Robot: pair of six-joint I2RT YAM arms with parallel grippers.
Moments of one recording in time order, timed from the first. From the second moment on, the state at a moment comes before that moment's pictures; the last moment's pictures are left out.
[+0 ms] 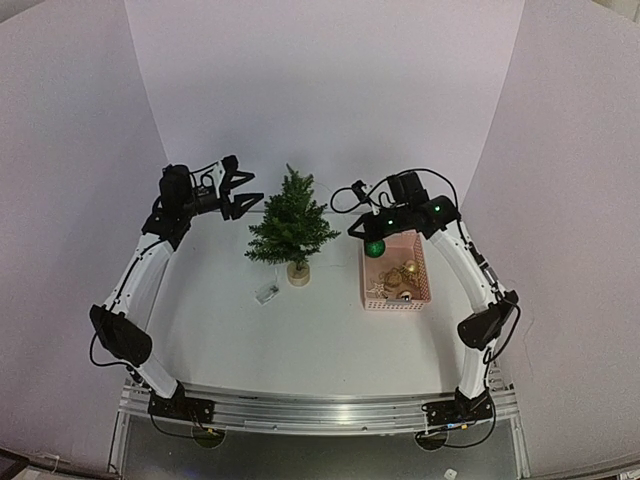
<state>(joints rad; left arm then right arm) -0.30 1.66 1.80 -0.20 0.82 0.26 0.54 1.98 2.32 -1.11 -0.48 0.10</state>
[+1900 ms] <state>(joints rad) -0.42 1.41 1.17 -0.25 0.82 0.65 0.56 1.98 1.87 -0.13 -1.01 0.81</state>
